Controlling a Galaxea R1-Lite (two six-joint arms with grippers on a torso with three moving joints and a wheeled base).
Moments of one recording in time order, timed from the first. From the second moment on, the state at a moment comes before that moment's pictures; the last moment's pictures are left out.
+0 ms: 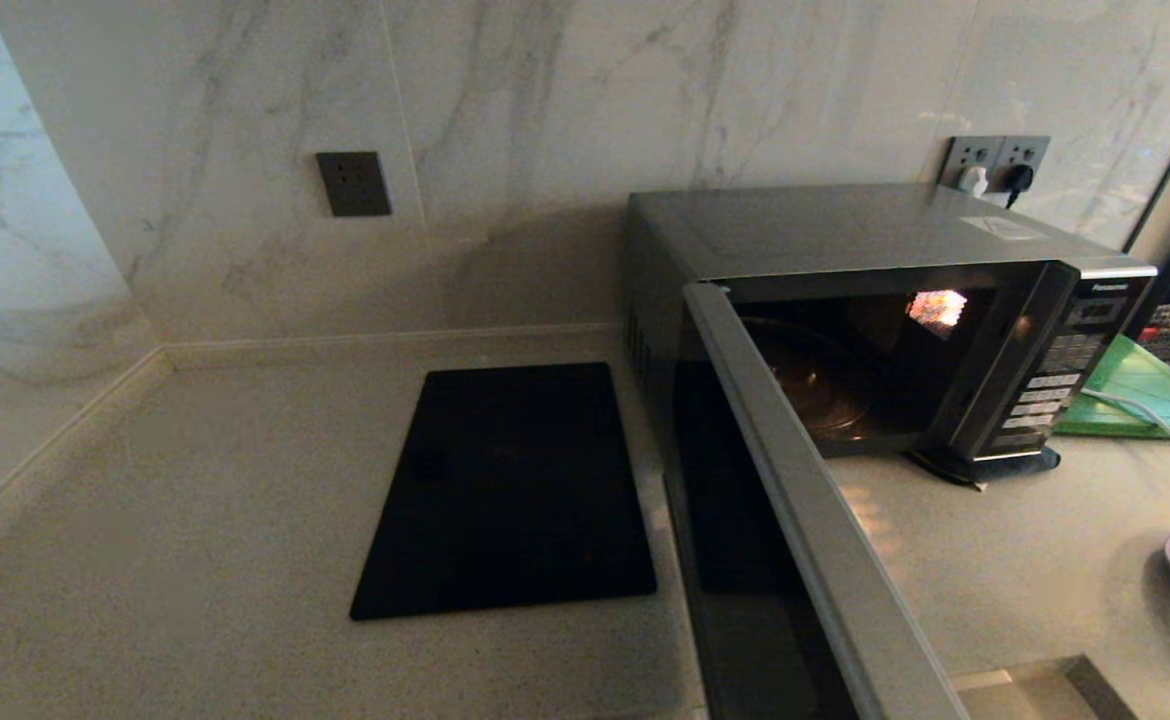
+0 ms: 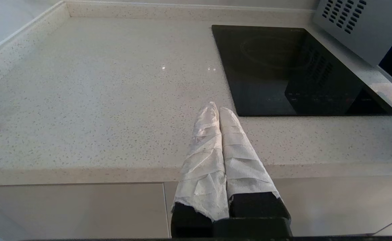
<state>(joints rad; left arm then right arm) 0.00 0.00 0.00 -0.01 0.03 -0.07 -0.86 1.94 -1.16 0.33 -0.24 0.79</state>
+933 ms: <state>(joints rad) 0.00 0.00 0.00 -0.01 0.03 -0.07 -0.91 1.96 -1.17 0.33 -0.18 0.67</state>
